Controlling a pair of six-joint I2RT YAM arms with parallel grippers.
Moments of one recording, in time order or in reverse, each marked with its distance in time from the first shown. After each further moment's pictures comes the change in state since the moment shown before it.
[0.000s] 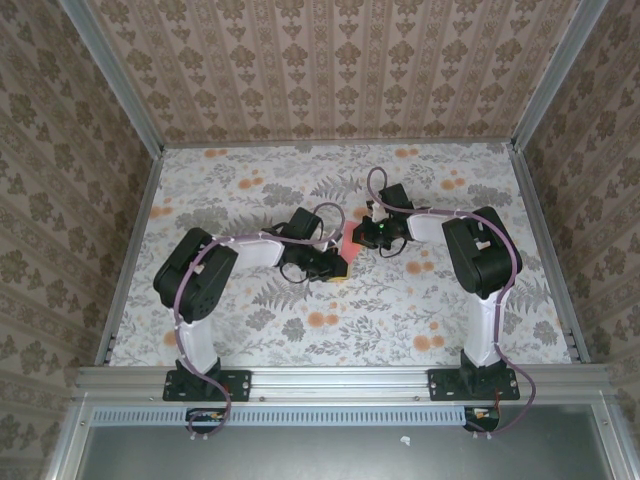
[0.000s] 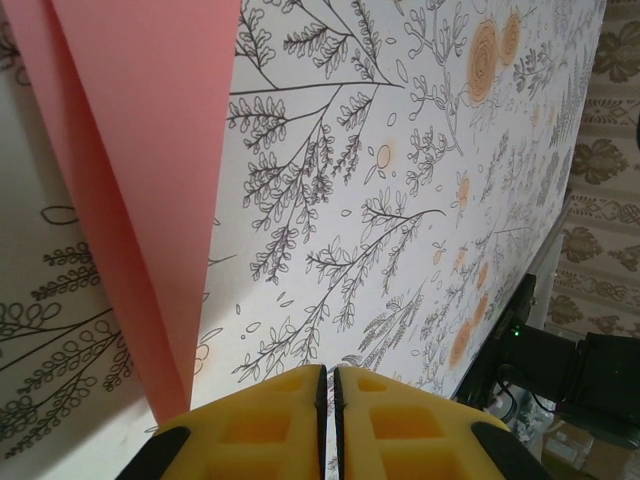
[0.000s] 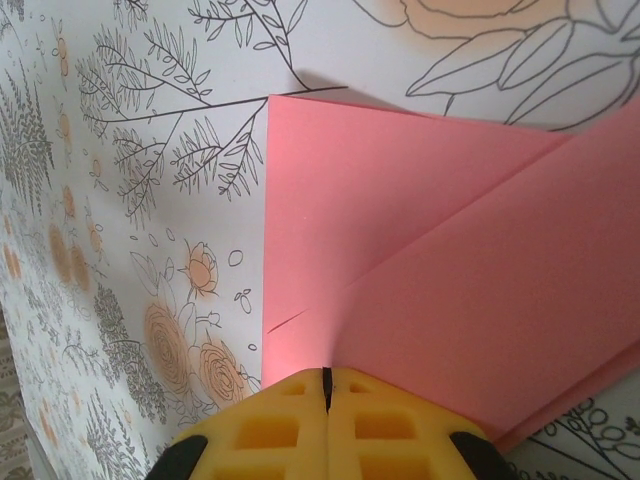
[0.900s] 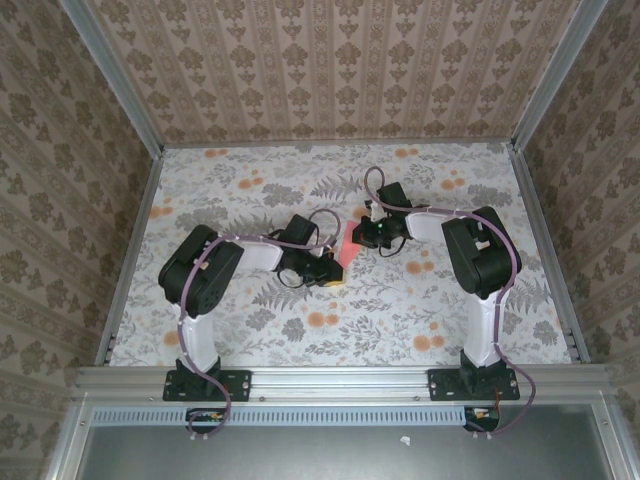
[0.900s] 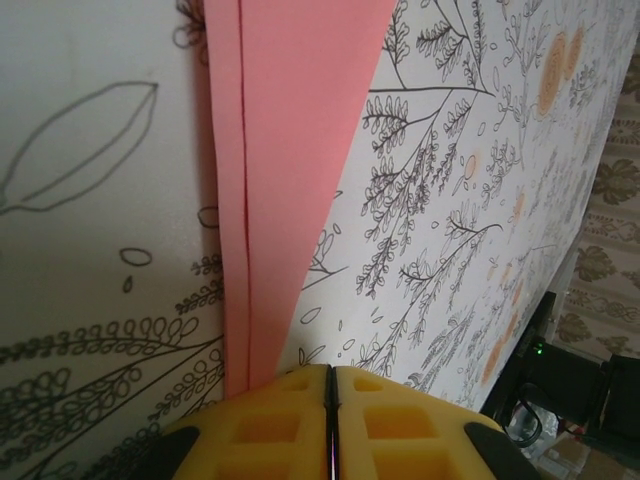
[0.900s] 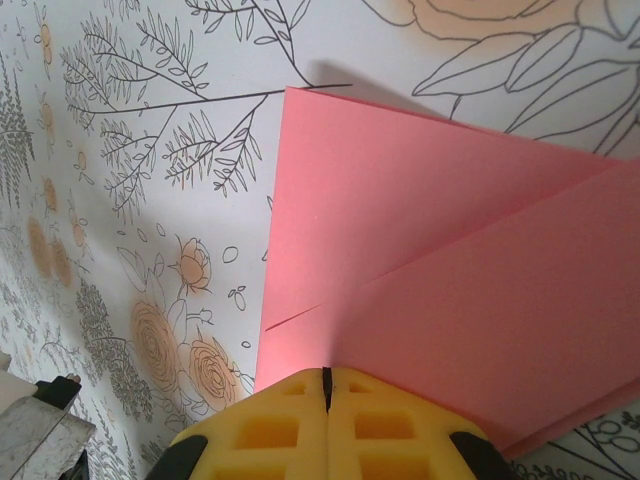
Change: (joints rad) left arm 0.021 0.046 -0.072 0.113 -0.001 -0.032; right arm 0.008 0.000 0.028 -0.056 0.032 -0.042
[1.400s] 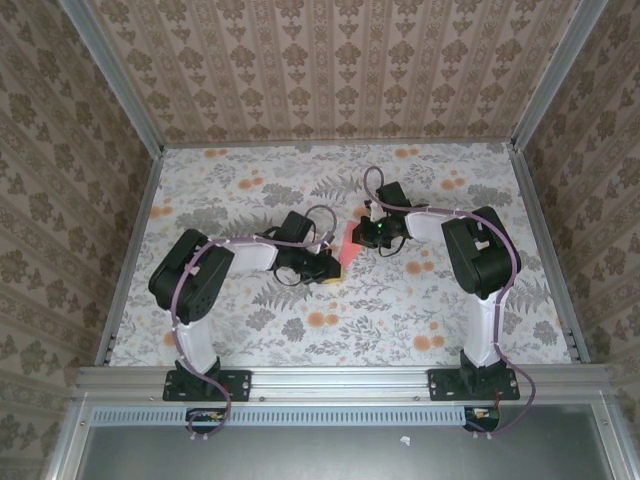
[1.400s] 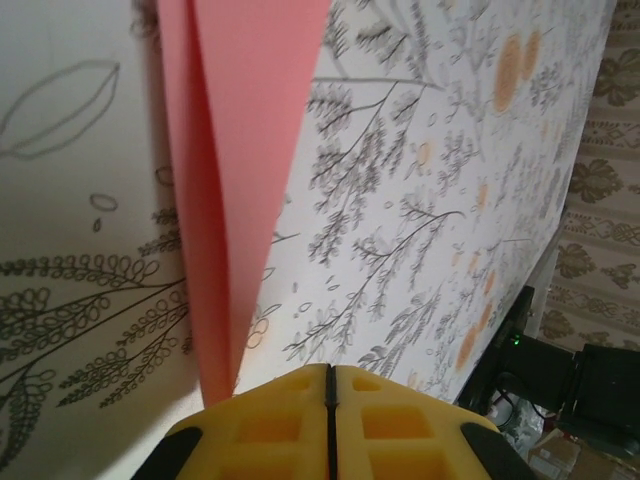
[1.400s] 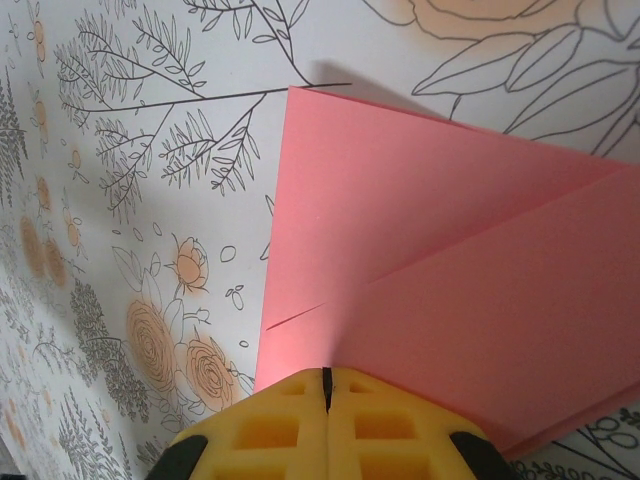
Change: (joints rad) left arm 0.014 -0.071 0.003 -0.050 0.005 -0.006; right arm 0.004 0.000 0.008 -0.016 0.011 -0.004
